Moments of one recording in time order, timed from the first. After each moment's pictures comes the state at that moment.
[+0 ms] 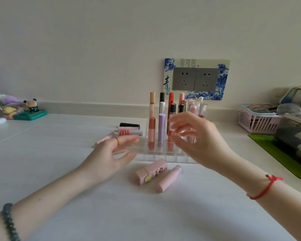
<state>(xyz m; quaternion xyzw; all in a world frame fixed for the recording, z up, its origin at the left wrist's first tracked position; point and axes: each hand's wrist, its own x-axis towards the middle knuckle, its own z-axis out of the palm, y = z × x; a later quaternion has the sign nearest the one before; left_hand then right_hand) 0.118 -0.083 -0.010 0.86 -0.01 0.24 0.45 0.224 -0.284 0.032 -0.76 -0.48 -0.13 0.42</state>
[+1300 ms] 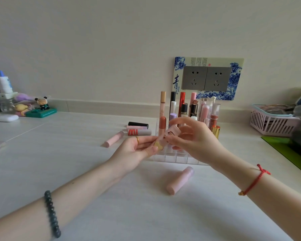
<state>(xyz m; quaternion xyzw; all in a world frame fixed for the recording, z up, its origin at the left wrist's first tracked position) 0.142 -0.096 -0.011 0.76 0.02 0.17 0.63 0.237 -0.250 0.020 -0.73 -0.43 0.03 0.53</state>
